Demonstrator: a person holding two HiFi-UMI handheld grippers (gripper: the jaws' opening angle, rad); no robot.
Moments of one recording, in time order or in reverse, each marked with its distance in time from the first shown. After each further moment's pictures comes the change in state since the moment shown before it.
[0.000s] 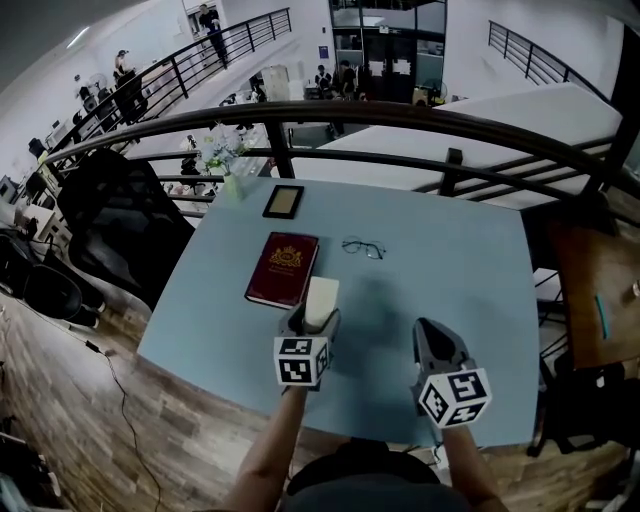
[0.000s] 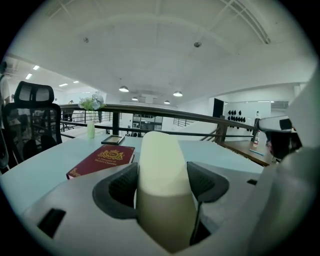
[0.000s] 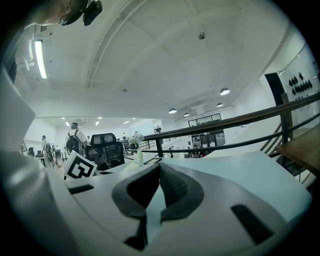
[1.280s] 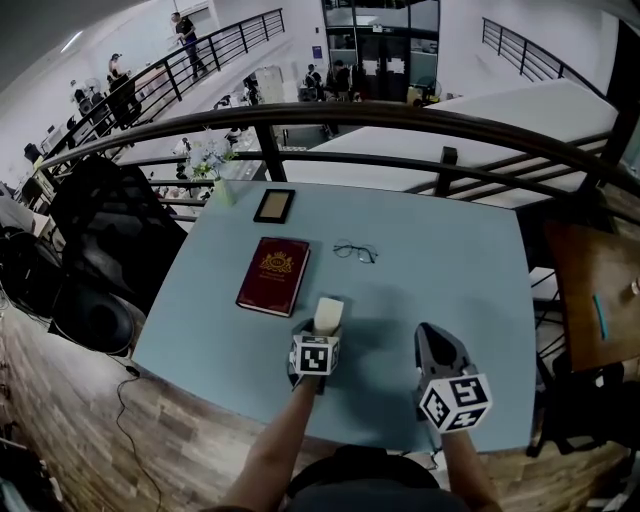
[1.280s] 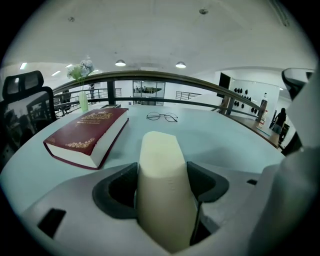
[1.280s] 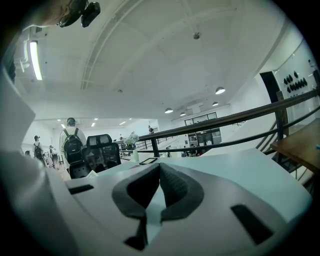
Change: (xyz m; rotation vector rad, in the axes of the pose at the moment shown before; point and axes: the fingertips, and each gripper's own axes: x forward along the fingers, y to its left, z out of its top) left arm 0.067 -0.003 -0.103 0.017 0.327 0.037; right arm -0.005 -0.024 -0.003 0.031 0.004 -0.037
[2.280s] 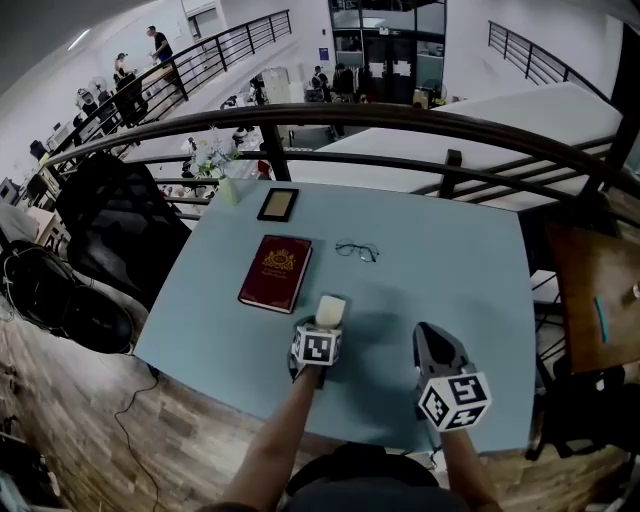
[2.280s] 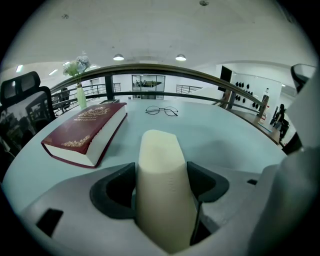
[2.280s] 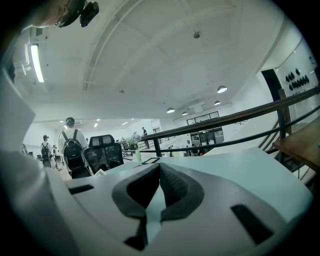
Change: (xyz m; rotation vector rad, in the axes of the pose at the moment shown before) left arm 0.002 -0.003 0.003 0.031 0.061 0.018; right arm -0.006 0.002 0.000 0.004 0.002 0.031
